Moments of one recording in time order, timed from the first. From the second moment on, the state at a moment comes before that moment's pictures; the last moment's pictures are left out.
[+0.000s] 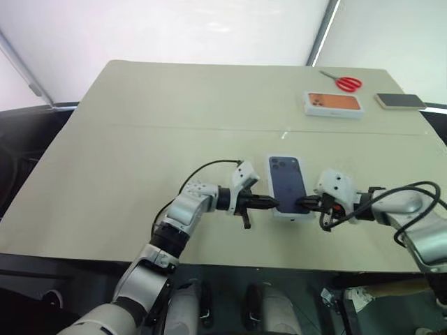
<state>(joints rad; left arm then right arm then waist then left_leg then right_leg) -0.66 0.03 -0.24 0.38 -0.19 0.44 -1.02 -0.25 -0.83 0.03 -0.25 0.22 0.61 0.94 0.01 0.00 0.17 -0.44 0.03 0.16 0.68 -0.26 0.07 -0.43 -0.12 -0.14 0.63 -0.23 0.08</state>
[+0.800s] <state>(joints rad) -0.50 0.50 0.12 0.18 -0.36 0.43 -0.96 -0.32 -0.75 -0.07 -0.05 0.27 0.33 0.93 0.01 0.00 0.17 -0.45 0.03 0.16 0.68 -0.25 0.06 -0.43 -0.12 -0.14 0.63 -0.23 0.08</state>
